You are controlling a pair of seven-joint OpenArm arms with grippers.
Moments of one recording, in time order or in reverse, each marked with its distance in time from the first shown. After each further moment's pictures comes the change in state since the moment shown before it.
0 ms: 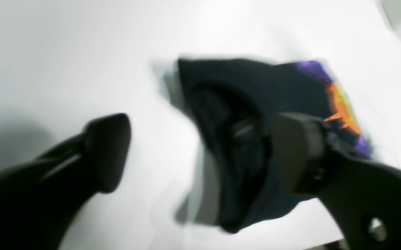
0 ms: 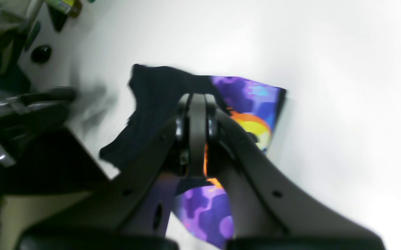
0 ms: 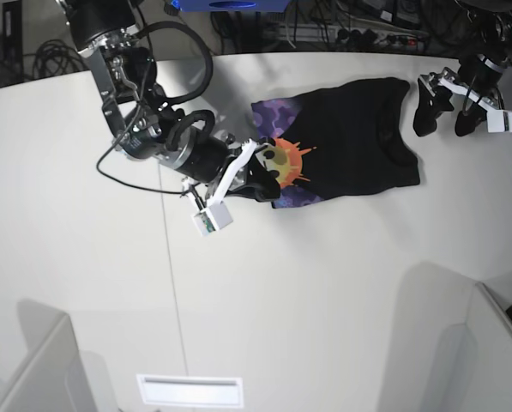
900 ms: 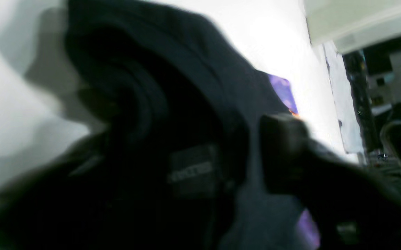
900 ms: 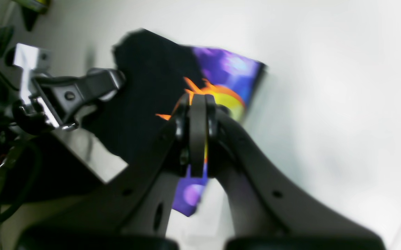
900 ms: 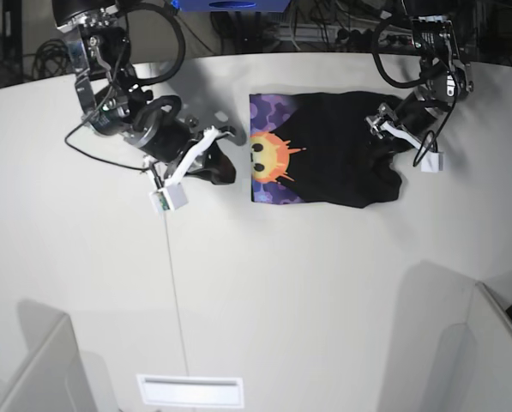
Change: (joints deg) left arm -14.3 -0.9 23.8 -20.9 -3.9 9.2 -4.2; right arm -8.5 3.9 8.7 2.4 -0.2 0.0 0.4
